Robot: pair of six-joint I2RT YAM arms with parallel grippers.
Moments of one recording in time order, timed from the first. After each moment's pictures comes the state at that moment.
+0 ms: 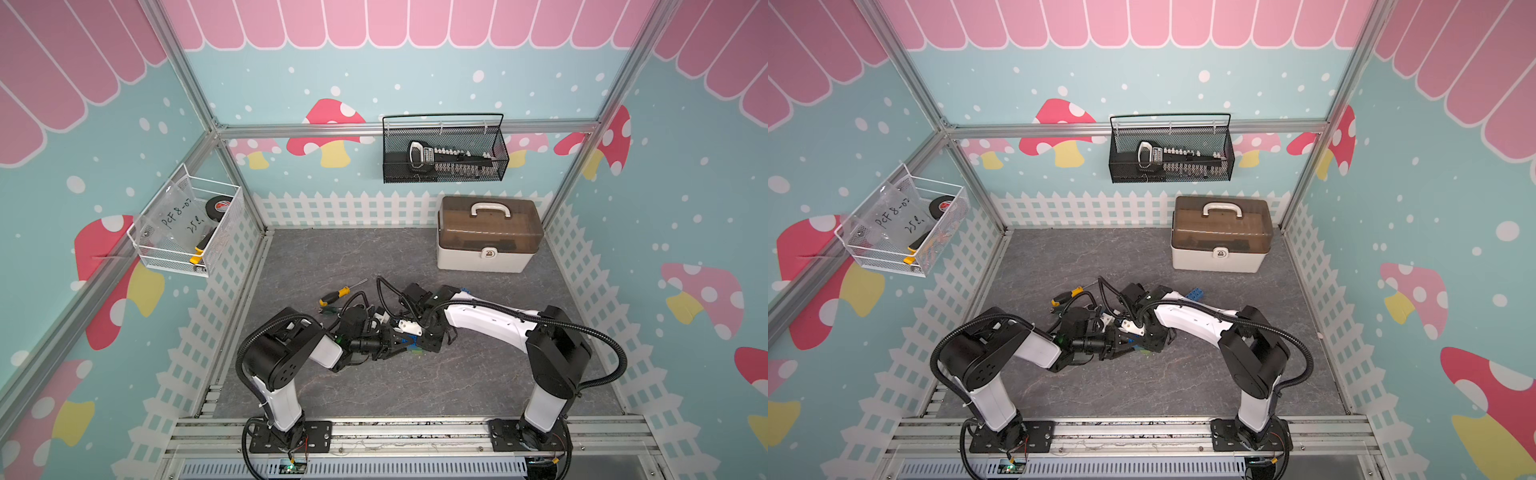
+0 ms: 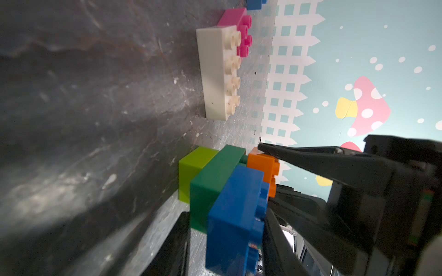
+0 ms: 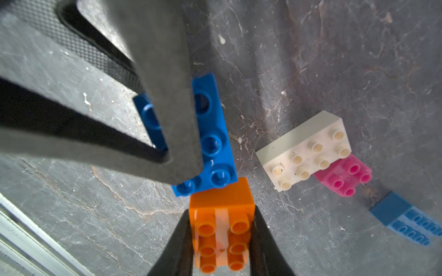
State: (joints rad) left arm -0.57 1.80 0.44 0.85 0.84 -1.19; right arm 0.85 1.78 1.28 -0.98 0.04 -0.44
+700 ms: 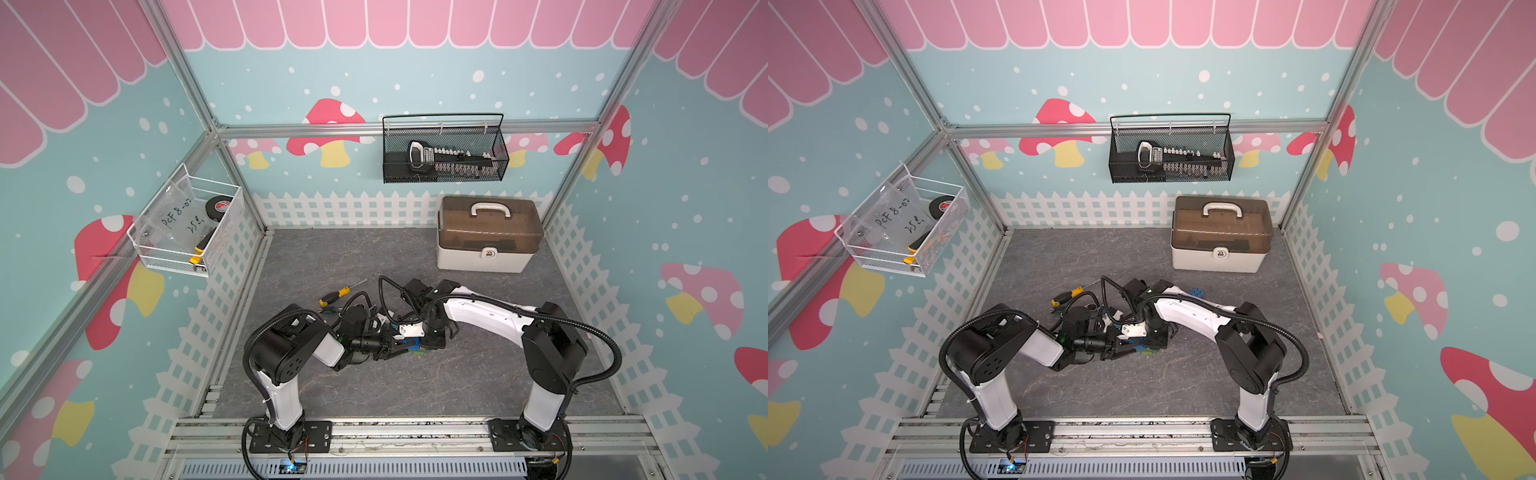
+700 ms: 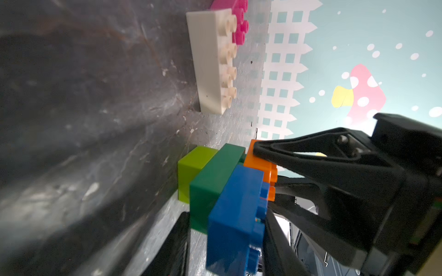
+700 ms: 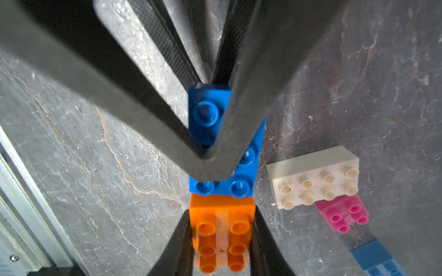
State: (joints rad) left arm -0.56 1.85 0.46 0.89 0.91 -1.18; right arm 0.82 1.83 1.35 -1.05 -0.03 -0.74
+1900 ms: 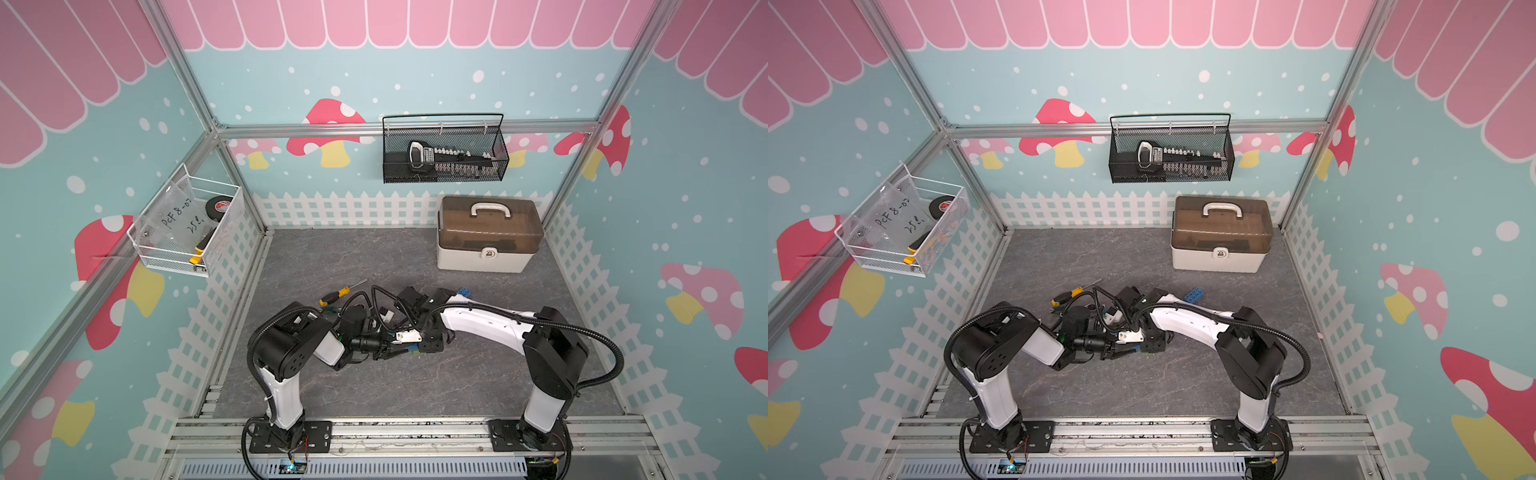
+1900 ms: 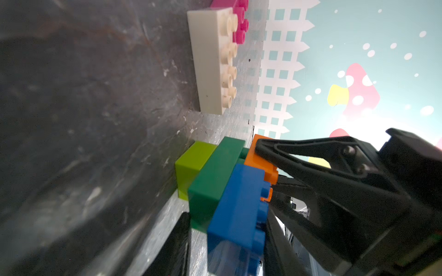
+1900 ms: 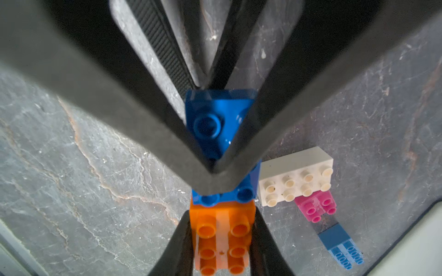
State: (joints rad) left arm -0.54 1.88 0.46 0.93 0.95 -1.20; right arm 0.89 1.82 1.31 -1.00 0.10 -0.74
